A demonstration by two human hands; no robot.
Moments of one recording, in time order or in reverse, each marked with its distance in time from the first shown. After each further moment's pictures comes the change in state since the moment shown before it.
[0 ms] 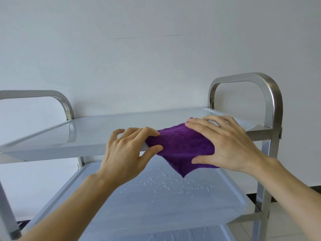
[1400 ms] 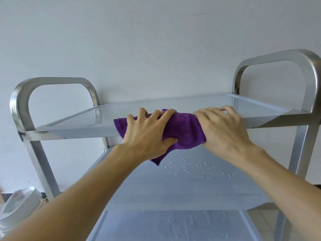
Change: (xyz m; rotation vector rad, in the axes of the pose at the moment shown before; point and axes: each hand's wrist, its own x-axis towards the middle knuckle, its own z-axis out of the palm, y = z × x) left_hand 0.003 -0.011 -0.001 0.417 -0.156 -0.052; right_hand 0.036 -0.069 0.020 -0.071 0.020 0.133
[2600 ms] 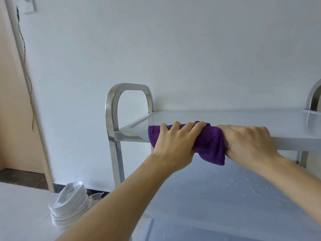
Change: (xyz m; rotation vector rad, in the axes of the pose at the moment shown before) left_hand -0.053 -0.136 0.007 0.018 0.064 0.019; right_hand 0.068 -0.138 0.024 0.034 0.059 0.008
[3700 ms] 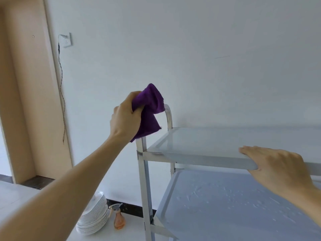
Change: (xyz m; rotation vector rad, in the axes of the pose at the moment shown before) left_hand 0.001 -0.127 -0.130 -0.572 0.370 -0.606; right_hand -0.017 0.026 -0.007 0.141 0.134 0.030
